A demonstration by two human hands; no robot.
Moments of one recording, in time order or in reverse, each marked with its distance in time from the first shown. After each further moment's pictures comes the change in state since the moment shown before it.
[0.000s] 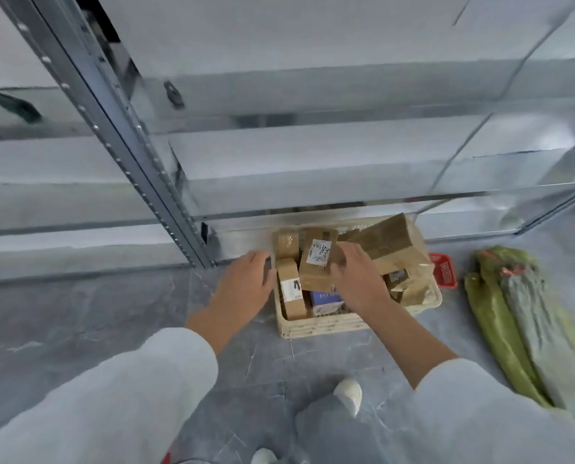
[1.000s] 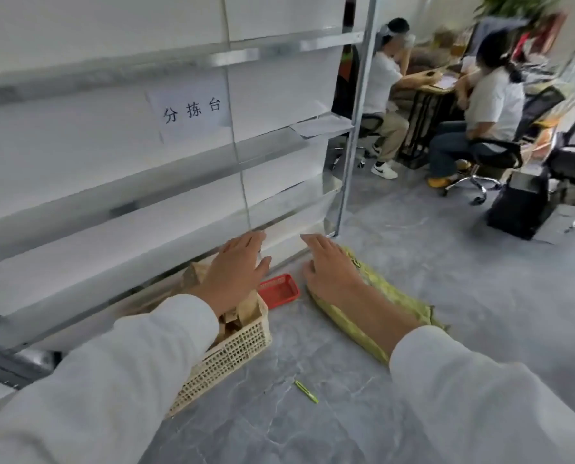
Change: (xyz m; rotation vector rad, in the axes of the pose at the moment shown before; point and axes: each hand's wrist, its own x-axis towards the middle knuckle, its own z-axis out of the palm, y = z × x) left_hand -0.097 0.546 0.074 0.161 0.062 0.647; right_hand -0.310 0.313 -0.358 -0.122 0.423 0.008
